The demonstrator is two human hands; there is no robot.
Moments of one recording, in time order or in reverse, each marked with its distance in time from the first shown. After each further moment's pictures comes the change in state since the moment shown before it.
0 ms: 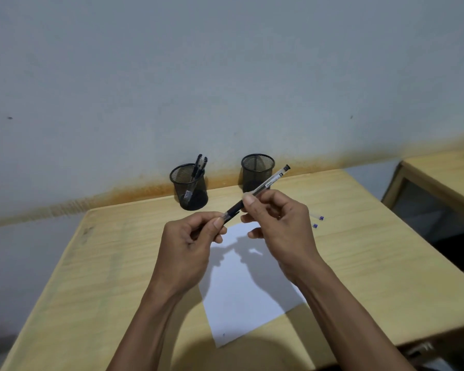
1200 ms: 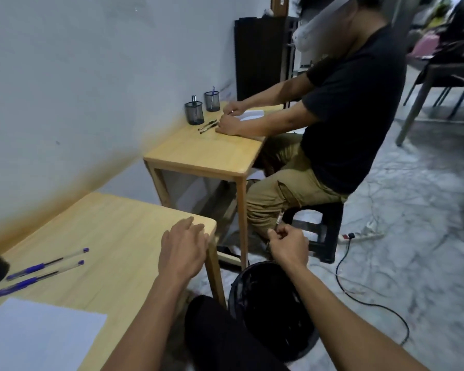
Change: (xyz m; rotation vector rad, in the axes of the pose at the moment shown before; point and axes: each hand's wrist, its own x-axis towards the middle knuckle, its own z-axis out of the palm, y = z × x) left_hand -0.079 -0.004 0.341 0.712 -0.802 0.616; right_hand -0.208 0.064 -0.343 -0.577 1.331 0.508
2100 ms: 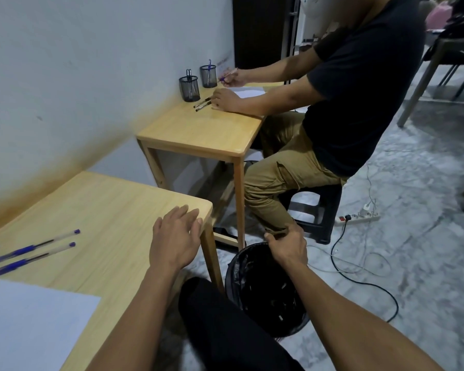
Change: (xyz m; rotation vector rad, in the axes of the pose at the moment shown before) left_hand -0.007 -0.011 0.015 -0.038 -0.027 -0.015; right_hand 0.004 0.049 0.013 -0.150 -0.073 0.107
